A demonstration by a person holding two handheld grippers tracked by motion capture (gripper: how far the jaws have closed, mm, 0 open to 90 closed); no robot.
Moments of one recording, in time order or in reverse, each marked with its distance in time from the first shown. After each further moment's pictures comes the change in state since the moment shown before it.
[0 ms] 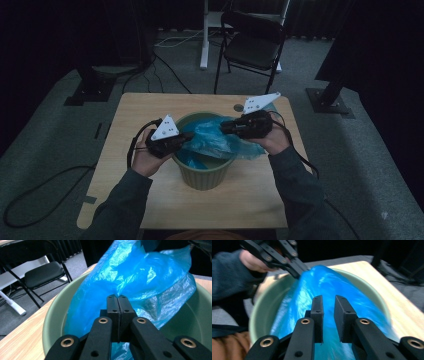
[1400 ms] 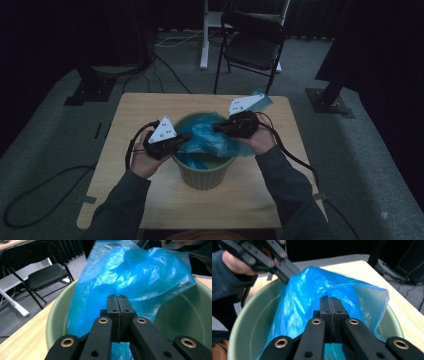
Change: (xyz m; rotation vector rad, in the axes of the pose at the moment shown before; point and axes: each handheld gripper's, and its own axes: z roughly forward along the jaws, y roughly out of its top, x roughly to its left) left arm 0.000 -0.005 -0.004 -0.014 0.019 0.008; right arm 0.003 0.007 0.034 0.015 -0.023 -0.002
